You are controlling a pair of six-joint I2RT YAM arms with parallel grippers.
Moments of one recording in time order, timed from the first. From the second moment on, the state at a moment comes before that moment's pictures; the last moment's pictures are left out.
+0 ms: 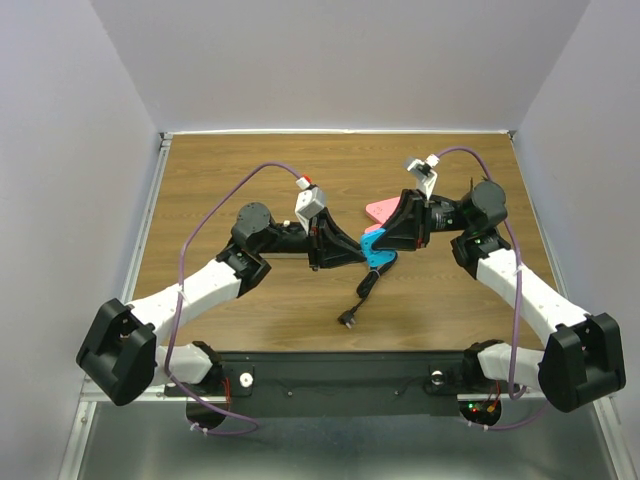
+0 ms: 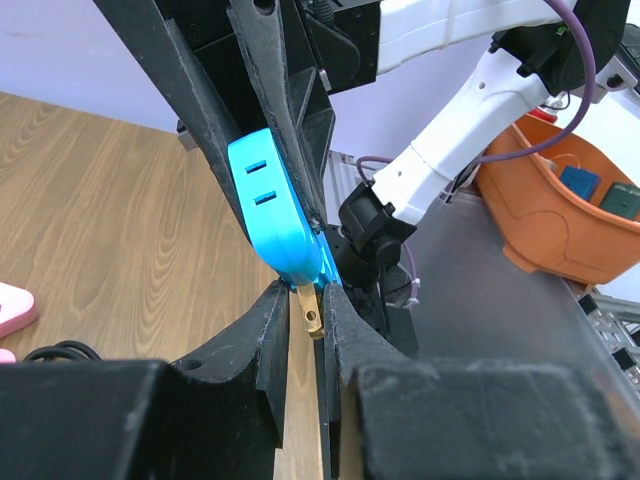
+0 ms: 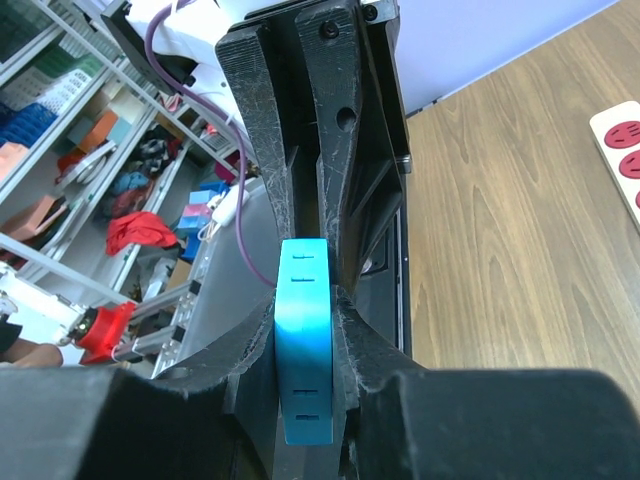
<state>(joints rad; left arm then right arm) -0.70 1.23 0.75 0.70 0.94 -0.49 0.33 1.19 0.80 0.70 -1.31 0.94</state>
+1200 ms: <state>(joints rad) -0.49 0.97 0.69 0.00 -0.05 -0.54 0.36 1.50 1.09 0.07 -0.93 0.36</state>
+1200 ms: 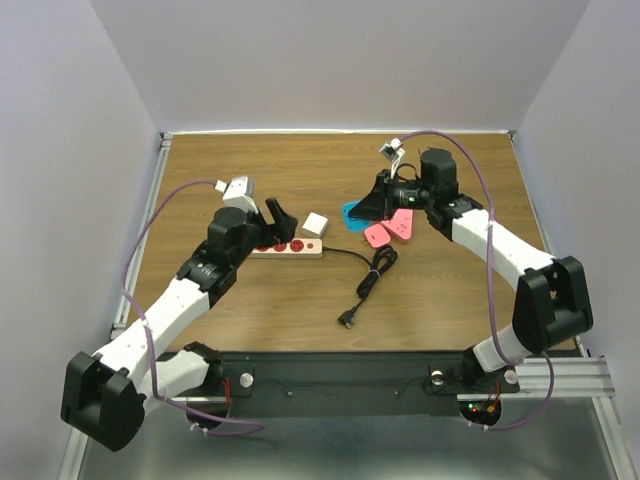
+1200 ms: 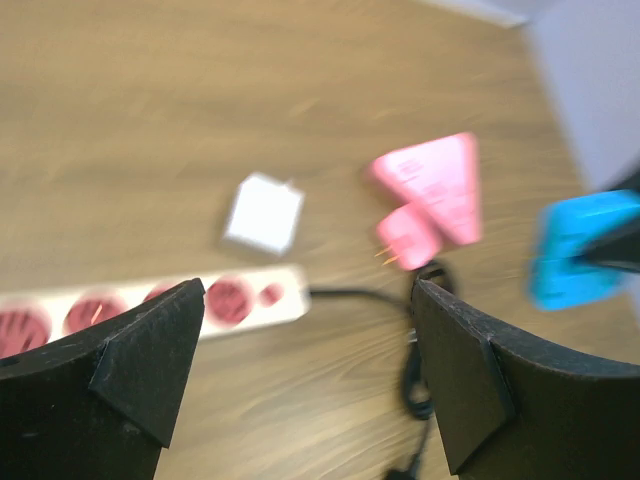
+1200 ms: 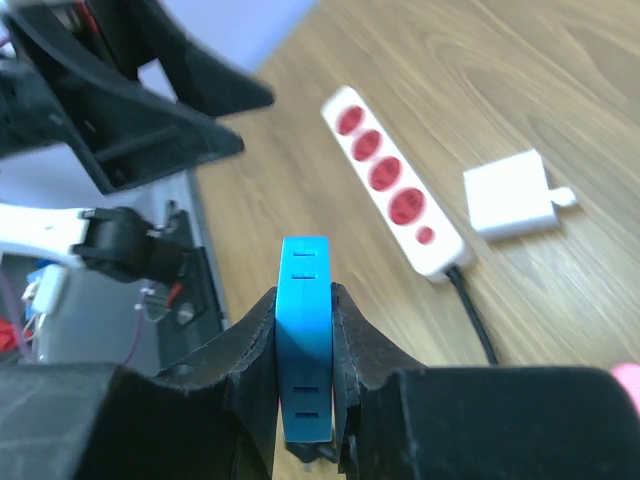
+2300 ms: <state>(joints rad) -0.39 1.33 0.52 0.09 -0.01 -0.74 0.37 1.86 1.14 0.01 -0.74 0.16</state>
